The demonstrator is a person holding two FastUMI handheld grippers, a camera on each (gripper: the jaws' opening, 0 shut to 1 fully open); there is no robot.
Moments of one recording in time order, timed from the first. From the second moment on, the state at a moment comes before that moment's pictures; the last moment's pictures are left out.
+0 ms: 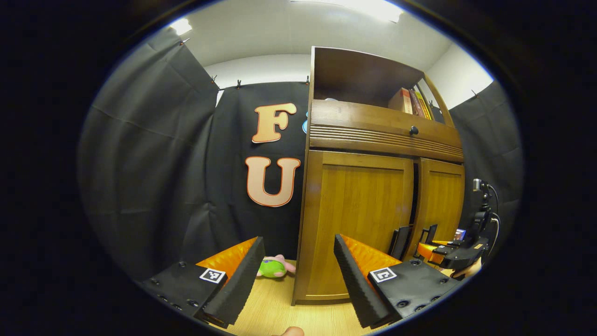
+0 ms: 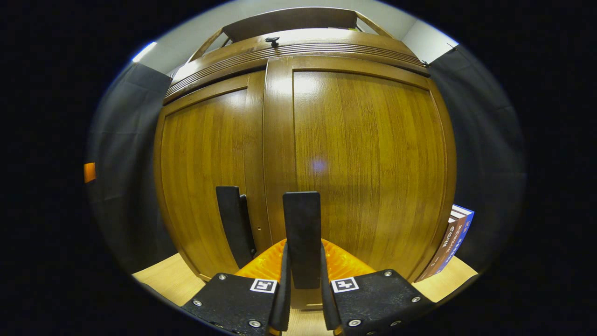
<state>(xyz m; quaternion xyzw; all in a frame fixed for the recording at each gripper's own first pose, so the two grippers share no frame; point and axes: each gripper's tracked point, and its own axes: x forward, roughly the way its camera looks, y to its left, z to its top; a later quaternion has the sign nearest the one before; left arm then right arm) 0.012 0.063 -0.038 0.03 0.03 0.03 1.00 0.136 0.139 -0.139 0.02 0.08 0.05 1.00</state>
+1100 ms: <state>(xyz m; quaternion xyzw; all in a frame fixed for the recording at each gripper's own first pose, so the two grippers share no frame) -0.017 0.030 -0.021 0.02 0.01 0.01 1.00 0.051 0.103 -0.130 0.01 0.07 0.07 1.00</state>
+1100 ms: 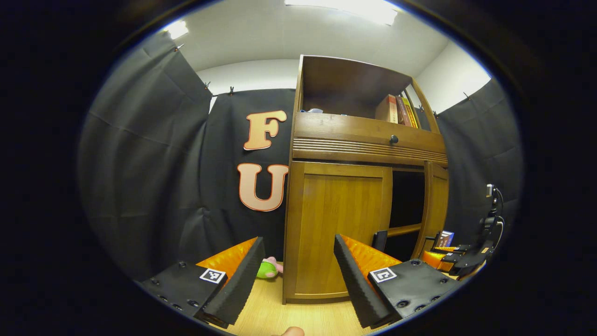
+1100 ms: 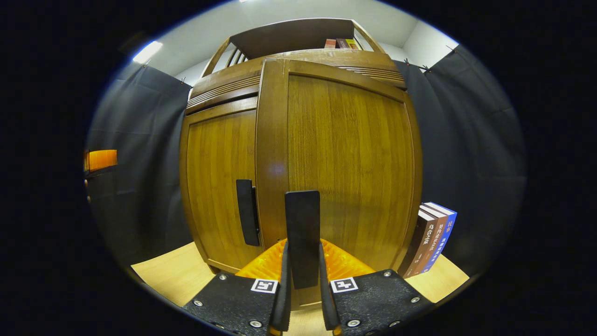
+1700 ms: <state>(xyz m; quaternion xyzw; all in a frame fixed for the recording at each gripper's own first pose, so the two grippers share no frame) -0.025 0.021 -0.021 0.02 0.02 0.00 1.00 0.006 0.069 -0.126 0.01 0.06 0.06 1.00</state>
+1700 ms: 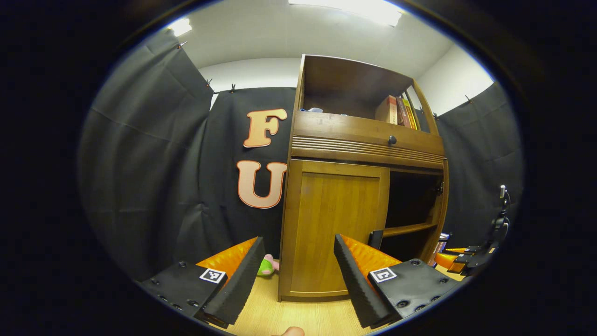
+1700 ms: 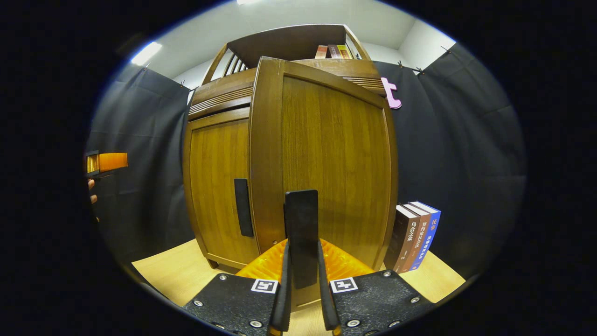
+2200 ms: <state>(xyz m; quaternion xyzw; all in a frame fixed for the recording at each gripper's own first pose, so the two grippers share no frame) -0.033 0.014 -0.015 0.01 0.01 -0.01 1.00 -0.020 0.035 -0.124 0.01 0.06 0.04 1.00</state>
